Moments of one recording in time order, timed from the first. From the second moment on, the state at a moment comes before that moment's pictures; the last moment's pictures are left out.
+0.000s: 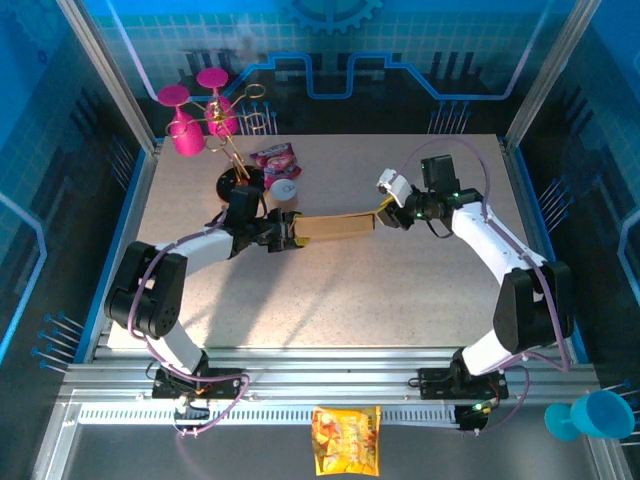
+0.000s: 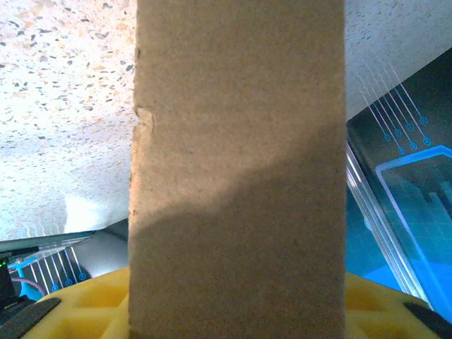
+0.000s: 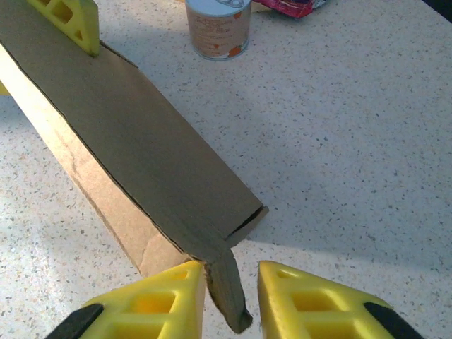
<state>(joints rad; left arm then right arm) -0.26 1.66 0.89 0.06 0.73 -2.09 0.21 1.55 1.19 -0.52 -0.52 -0.59</state>
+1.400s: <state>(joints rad) -0.25 1.72 0.90 0.16 0.73 -2.09 0.33 1.49 1.10 -0.38 -0.27 0.01</state>
